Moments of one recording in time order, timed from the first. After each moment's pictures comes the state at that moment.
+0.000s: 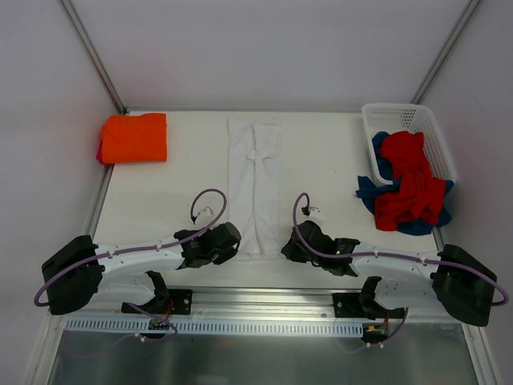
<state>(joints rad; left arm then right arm) -1.05 1.20 0.51 -0.41 -0.38 -1.47 1.07 1.18 0.43 -0.10 0.27 1.06</state>
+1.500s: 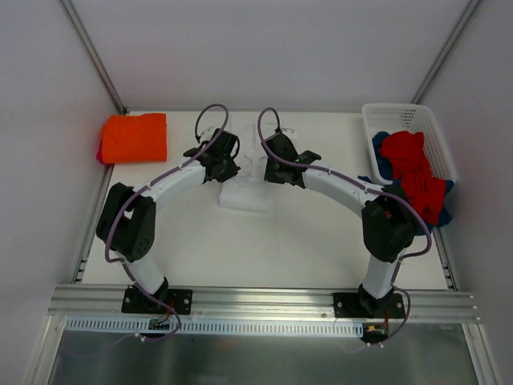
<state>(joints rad) -0.52 1.69 1.23 -0.47 -0.25 -0.95 0.74 1.80 1.40 -0.49 0.29 0.70</state>
